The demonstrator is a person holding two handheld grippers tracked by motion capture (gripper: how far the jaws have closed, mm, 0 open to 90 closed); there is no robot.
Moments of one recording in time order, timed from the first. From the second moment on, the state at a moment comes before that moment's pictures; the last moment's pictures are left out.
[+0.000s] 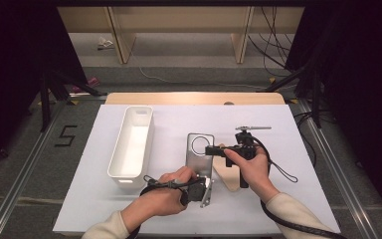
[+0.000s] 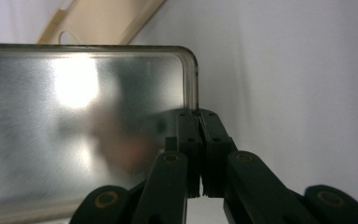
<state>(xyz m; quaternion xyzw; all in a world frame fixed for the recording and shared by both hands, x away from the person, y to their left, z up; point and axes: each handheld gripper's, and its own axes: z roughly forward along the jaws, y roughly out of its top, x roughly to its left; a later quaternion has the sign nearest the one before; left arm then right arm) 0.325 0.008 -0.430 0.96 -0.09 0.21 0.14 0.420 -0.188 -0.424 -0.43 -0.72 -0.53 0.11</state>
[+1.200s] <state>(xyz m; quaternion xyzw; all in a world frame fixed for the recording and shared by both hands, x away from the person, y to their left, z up) 0.386 0.068 -0.386 0.79 0.33 0.20 0.47 0.411 -0.197 -0.404 -0.38 -0.74 -0.55 -0.01</state>
